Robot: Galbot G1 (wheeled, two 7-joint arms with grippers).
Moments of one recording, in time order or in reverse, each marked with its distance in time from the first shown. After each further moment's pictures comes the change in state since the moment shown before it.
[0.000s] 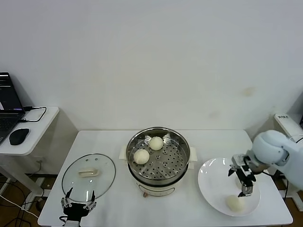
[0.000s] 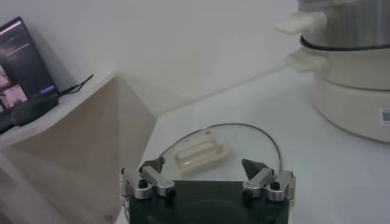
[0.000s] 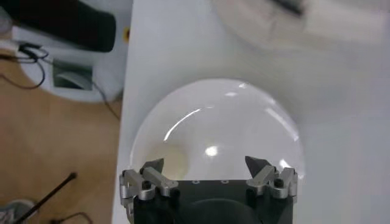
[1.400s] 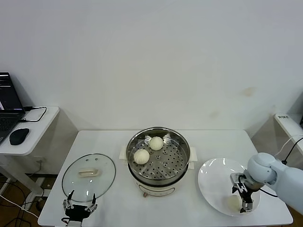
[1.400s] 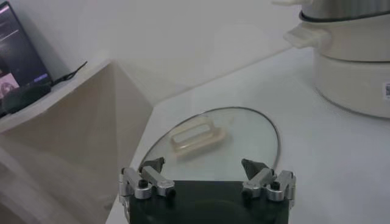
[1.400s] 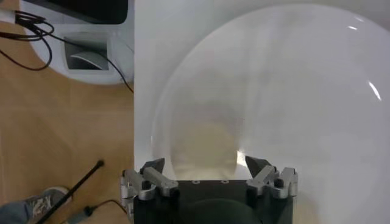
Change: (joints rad) left arm -0.021 -0.006 0.004 0.050 0.020 -0.001 0.002; right arm -0.260 0.080 0.117 -0.146 -0.104 -0.001 0.053
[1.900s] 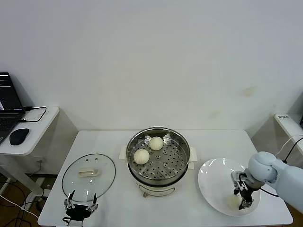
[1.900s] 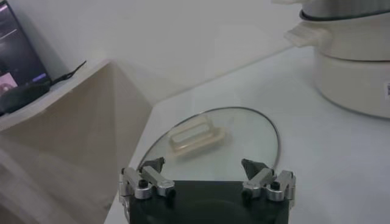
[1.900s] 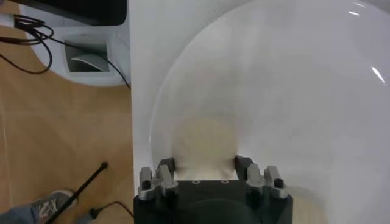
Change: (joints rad) left arm -0.006 -0.002 0.007 0.007 0.001 0.000 -0.001; right arm 0.025 0.000 0.001 -0.013 0.028 -0.010 -0.004
